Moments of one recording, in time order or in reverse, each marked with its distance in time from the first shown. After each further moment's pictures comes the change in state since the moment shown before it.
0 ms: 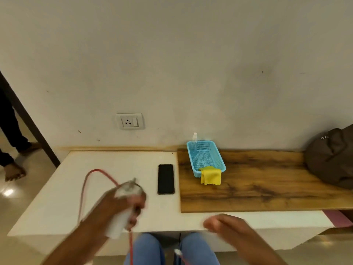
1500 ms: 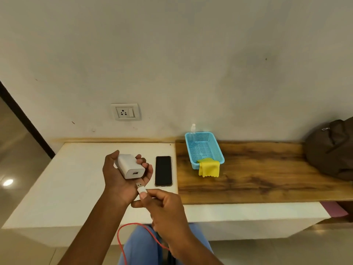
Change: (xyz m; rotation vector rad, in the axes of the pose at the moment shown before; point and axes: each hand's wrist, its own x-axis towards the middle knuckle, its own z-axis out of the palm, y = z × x) left_hand 0.087 -0.003 0.004 -1.038 0.251 -0.117; right_hand 0.053 -0.057 0.121 0.162 0.093 -0.135
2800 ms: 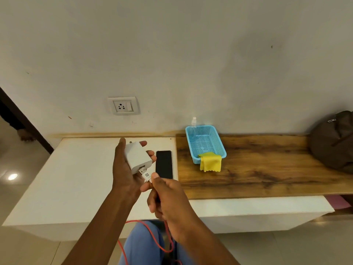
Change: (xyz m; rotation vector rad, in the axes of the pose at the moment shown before) left_hand 0.011 -0.016 0.007 0.377 -0.051 0.320; right_hand 0.013 -0.019 -0.016 0.139 -0.058 0.156
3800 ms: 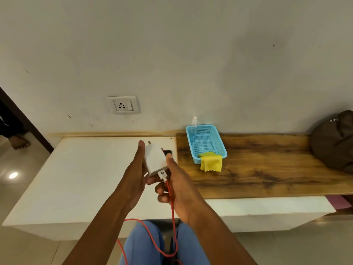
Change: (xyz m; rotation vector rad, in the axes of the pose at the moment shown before) left_hand 0.000 -0.013 -0.006 0.339 -0.195 -0.071; right_hand 0.022 -0.013 -0.017 0.309 -0.062 0.089
